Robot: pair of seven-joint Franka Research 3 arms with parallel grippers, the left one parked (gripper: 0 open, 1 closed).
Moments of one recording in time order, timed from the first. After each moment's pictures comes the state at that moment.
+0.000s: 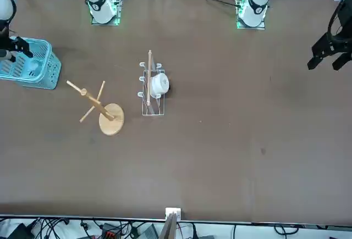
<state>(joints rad) -0.37 -0.07 -0.27 -2.32 -0.15 2.24 -0.82</state>
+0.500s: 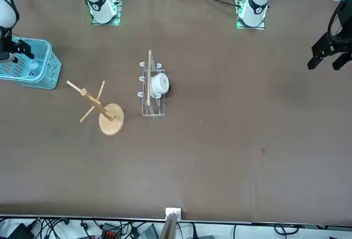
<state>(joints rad) -0.42 0.05 -0.29 -2.33 -0.13 2.35 -0.86</state>
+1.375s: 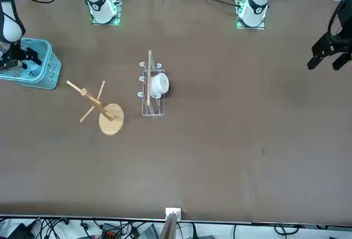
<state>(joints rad) -0.45 0.18 -0.29 -2.33 -0.03 2.45 -0.96</state>
